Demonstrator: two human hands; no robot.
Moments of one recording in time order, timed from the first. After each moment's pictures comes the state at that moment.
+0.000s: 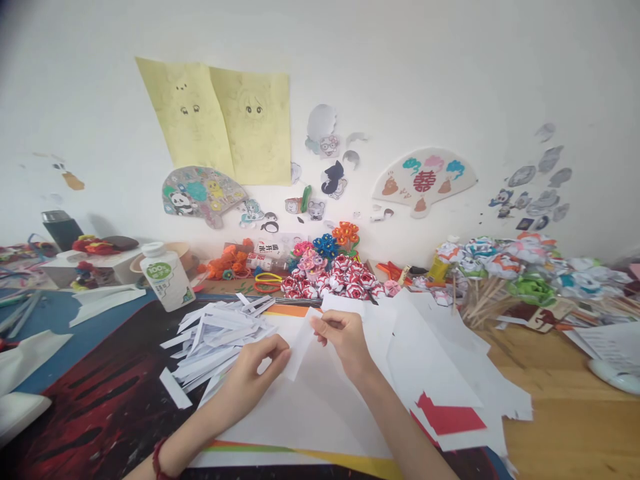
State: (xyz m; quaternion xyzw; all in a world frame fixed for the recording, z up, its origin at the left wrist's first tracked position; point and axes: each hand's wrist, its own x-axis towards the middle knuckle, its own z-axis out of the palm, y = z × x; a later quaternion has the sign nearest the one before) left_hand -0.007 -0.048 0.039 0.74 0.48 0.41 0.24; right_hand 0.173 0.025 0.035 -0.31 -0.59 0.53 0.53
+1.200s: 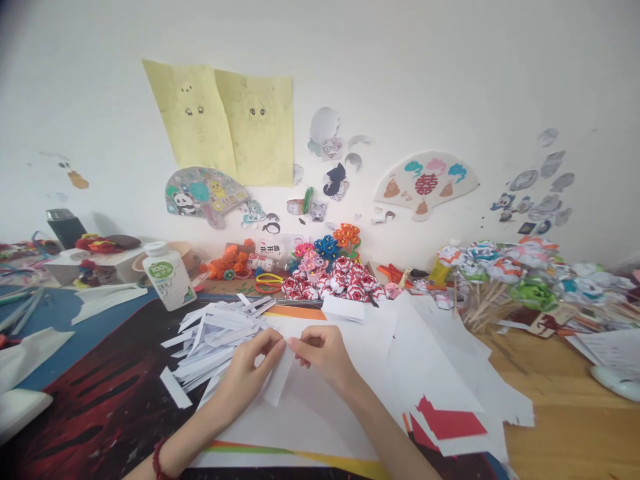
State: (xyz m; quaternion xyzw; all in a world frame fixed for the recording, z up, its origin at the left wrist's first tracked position) left_hand -0.008 -0.045 0.037 0.68 0.51 0.45 0.26; right_hand 0.154 0.011 0.027 -0.30 -0.65 0.55 0.43
